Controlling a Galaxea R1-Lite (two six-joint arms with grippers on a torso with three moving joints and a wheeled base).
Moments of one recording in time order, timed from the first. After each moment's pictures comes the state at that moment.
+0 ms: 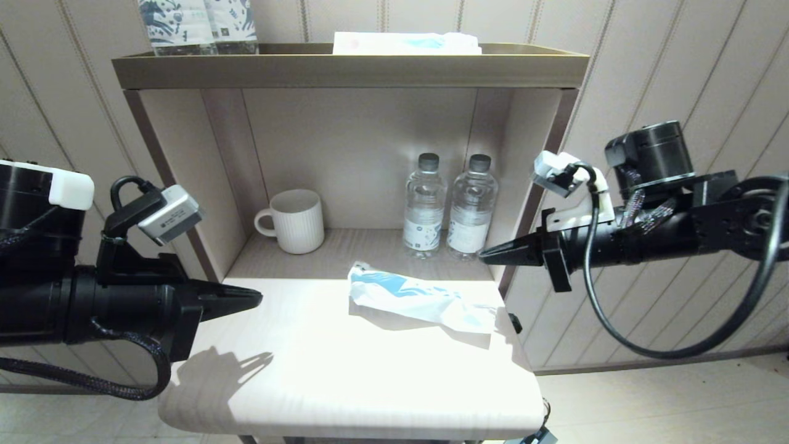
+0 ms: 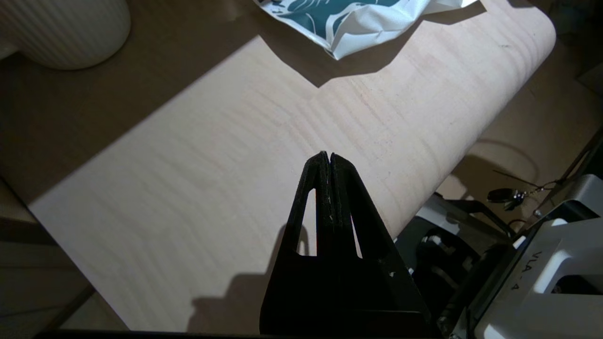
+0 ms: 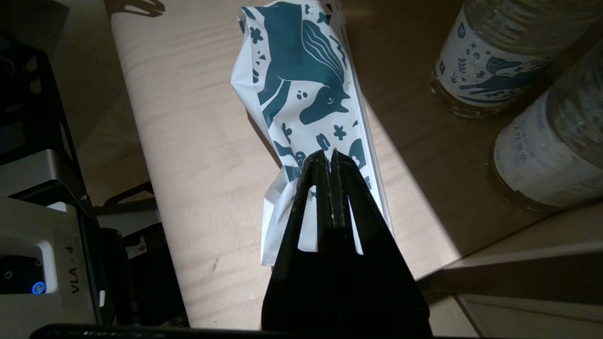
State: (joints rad) left arm -0.29 1.38 -0.85 0.05 -0.51 0.27; right arm 0.26 1.68 -1.23 0.10 0.75 -0.44
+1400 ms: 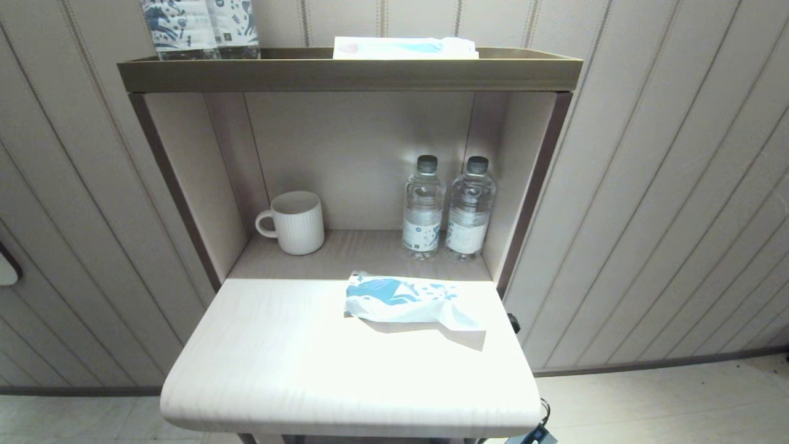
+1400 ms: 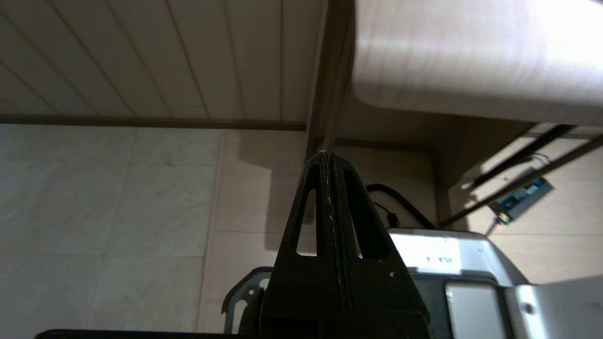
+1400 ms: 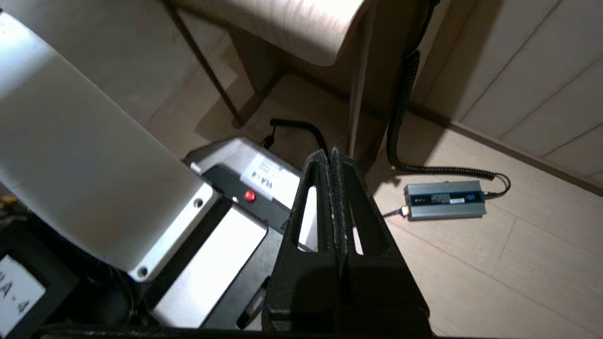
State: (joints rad) left arm -0.03 0.19 -0.59 0.77 0.02 -0.06; right arm 0.01 0.43 -0.55 0.60 0.53 -0.18
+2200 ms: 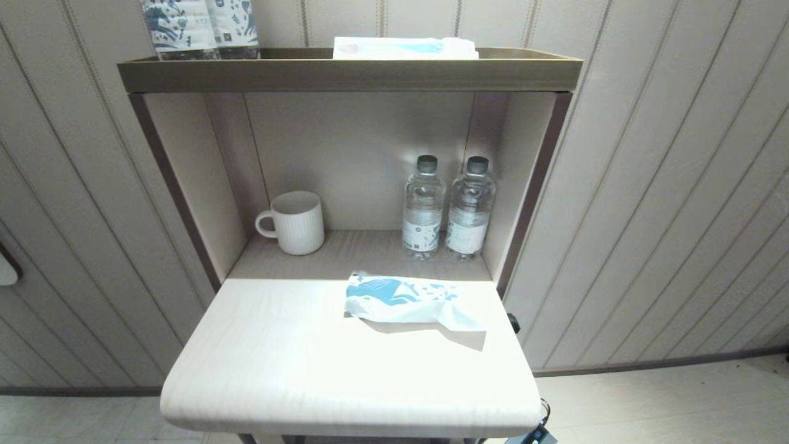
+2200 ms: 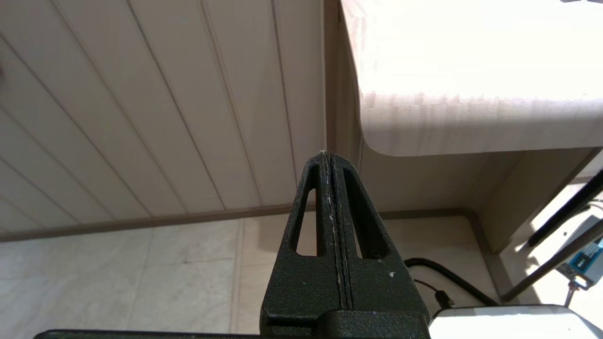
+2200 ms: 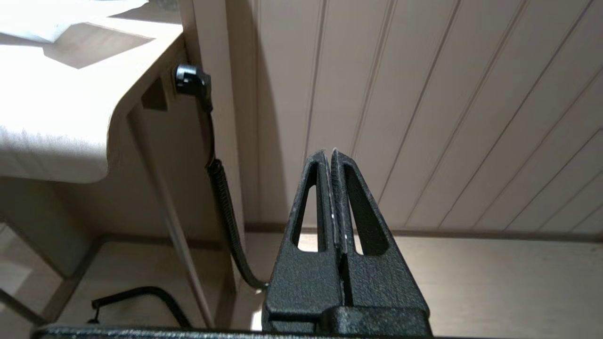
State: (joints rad) left arm 0.00 0.00 -0.08 0.21 -0.03 0.09; right arm -0.01 0.00 -0.01 -0.06 0.01 -0.05
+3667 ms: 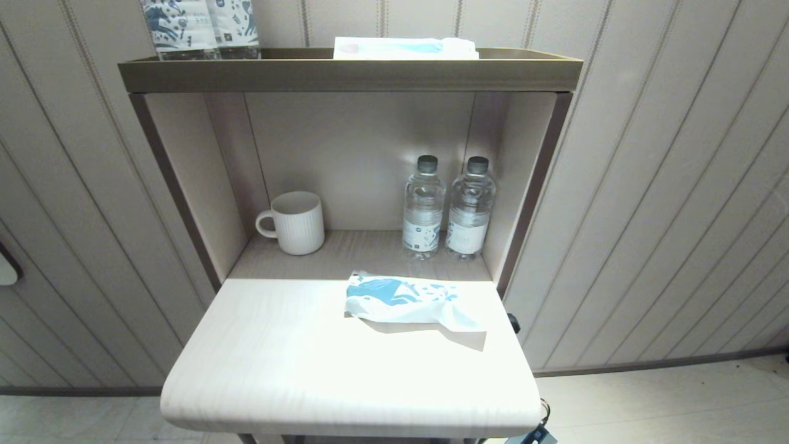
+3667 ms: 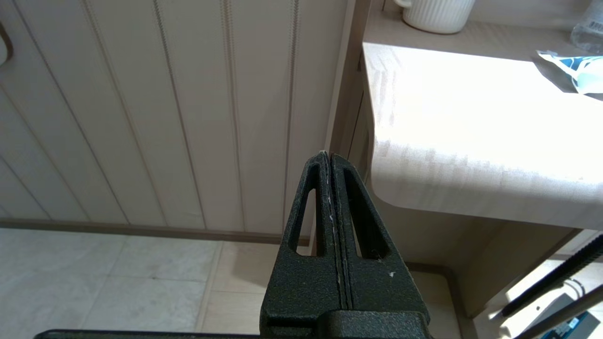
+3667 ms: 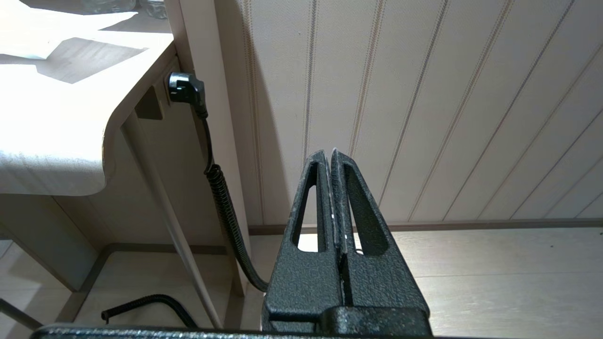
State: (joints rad) left arm 0.00 0.00 0.00 0.00 0.03 -0.07; right arm -0.01 0.00 0.00 -0.05 -0.01 0.00
